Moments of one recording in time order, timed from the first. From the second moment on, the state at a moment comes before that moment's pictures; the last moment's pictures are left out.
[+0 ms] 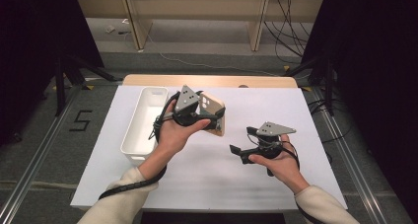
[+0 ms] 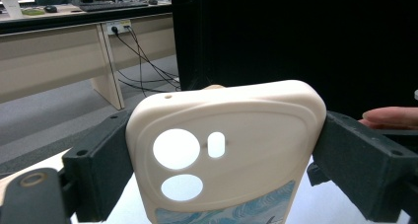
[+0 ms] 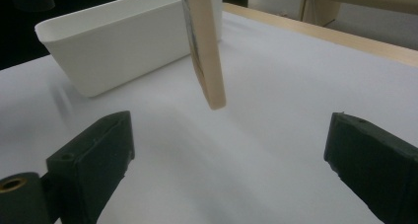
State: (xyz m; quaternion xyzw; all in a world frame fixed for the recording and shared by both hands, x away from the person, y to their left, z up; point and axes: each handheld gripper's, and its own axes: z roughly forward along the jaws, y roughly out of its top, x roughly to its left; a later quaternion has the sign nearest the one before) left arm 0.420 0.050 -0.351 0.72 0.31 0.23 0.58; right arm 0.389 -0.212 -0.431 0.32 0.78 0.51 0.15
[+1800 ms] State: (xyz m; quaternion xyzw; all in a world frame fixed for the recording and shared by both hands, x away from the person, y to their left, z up) left arm 0.426 0.082 -0.338 0.70 0.33 0.26 0.58; right arm 0.381 -0.230 -0.431 0.32 0.78 0.52 0.15
